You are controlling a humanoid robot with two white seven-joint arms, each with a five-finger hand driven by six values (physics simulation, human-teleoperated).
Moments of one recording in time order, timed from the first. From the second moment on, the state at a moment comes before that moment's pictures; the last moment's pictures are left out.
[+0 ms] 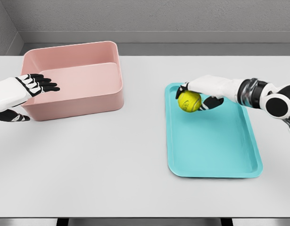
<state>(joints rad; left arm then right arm) -0.22 1.12 -0.32 -1.65 -0.32 -0.61 -0.18 -0.77 -0.79 0.84 -1.75 0.22 0.09 0.61</state>
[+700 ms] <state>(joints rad) -0.22 1.12 -0.32 -1.65 -0.33 -0.61 -0.18 -0.81 -0.56 0.92 -1.75 0.22 -0.03 0.61</state>
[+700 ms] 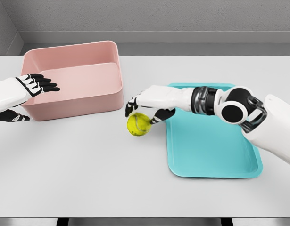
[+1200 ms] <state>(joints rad) -0.17 1.13 -0.32 -1.70 -0.33 -0.61 -0.18 -0.64 -0.77 0.67 -1.74 0.22 -0.04 0.61</state>
